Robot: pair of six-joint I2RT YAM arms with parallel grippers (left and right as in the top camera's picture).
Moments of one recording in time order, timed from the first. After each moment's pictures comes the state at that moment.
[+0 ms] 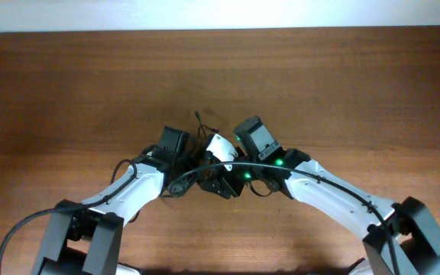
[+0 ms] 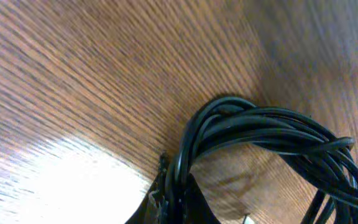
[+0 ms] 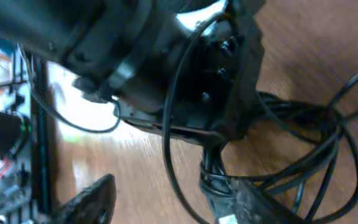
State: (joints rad) left arm -0.32 1.60 0.73 -0.38 0.18 -1.20; right arm 0.67 1.65 0.96 -0.23 -0.63 -0.14
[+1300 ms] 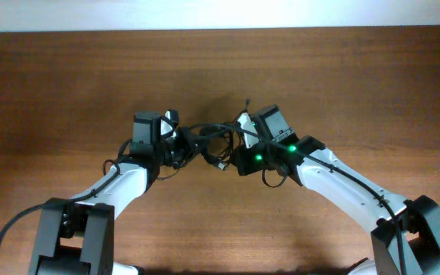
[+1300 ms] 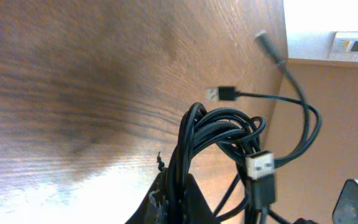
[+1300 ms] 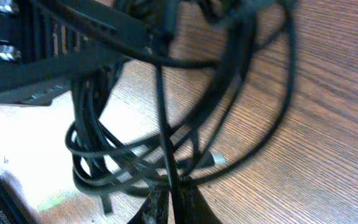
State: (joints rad) left arm -0.16 1.62 0.70 0.13 0.67 -0.92; right arm 0.56 1.64 1.01 -0.39 -0.39 0.31
